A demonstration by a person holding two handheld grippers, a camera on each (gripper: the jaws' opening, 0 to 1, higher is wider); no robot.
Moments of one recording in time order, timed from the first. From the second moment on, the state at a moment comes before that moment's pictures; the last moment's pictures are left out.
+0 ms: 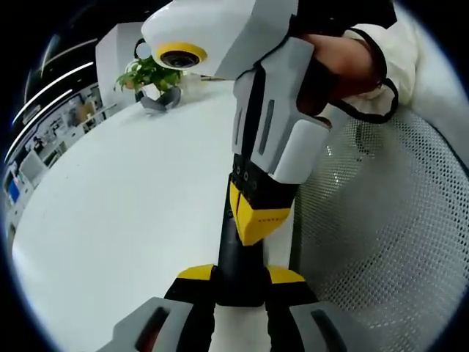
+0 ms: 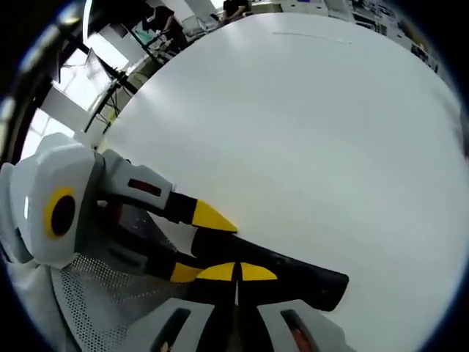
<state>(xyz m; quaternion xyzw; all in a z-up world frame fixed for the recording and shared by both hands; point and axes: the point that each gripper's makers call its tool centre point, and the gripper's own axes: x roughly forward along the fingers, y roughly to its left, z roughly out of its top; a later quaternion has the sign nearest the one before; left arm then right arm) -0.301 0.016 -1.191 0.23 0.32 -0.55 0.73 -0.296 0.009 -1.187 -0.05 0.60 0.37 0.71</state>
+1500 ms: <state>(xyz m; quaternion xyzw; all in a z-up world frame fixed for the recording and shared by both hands) -0.296 0.015 -1.193 0.26 0.35 -0.55 0.71 -0.272 0.013 -1.082 0.04 0.35 0.43 0.83</state>
